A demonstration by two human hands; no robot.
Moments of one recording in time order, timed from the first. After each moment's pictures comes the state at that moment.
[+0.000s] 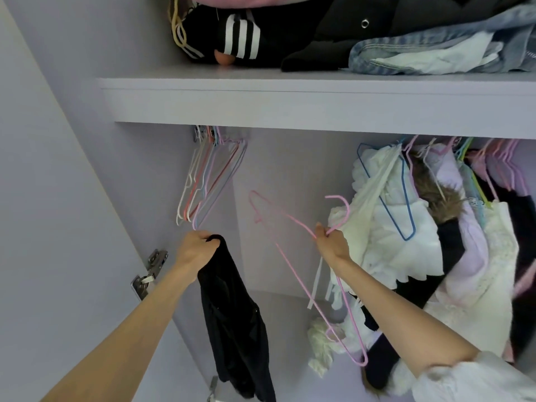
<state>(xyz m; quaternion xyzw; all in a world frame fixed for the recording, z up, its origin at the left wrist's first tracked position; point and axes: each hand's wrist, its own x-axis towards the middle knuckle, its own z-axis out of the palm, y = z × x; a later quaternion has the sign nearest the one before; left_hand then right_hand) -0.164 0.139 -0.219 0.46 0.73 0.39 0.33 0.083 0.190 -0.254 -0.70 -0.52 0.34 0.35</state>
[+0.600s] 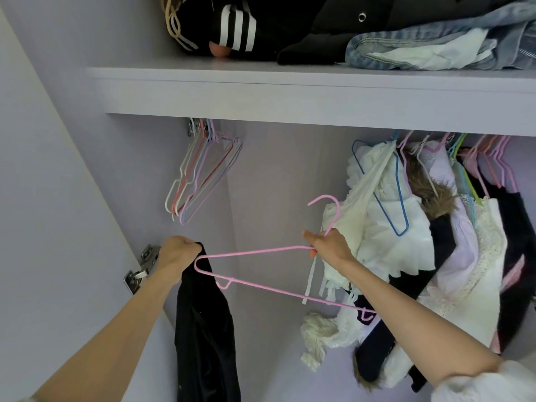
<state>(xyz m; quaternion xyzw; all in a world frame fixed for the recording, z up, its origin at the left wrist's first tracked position) -0.189 0.144 -0.240 0.41 0.78 0.35 0.31 0.096 0.172 -0.249 -0.69 -0.57 0.34 0.30</state>
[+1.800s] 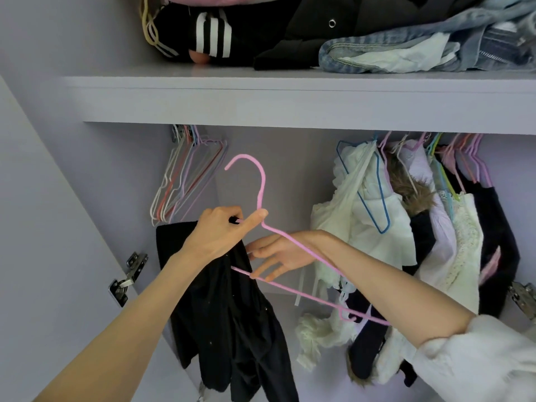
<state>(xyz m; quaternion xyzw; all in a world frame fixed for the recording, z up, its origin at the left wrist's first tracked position) -0.101 0.125 -0.169 0.70 0.61 0.31 0.19 0.066 0.171 -0.204 -0.37 -0.57 0.74 0.02</state>
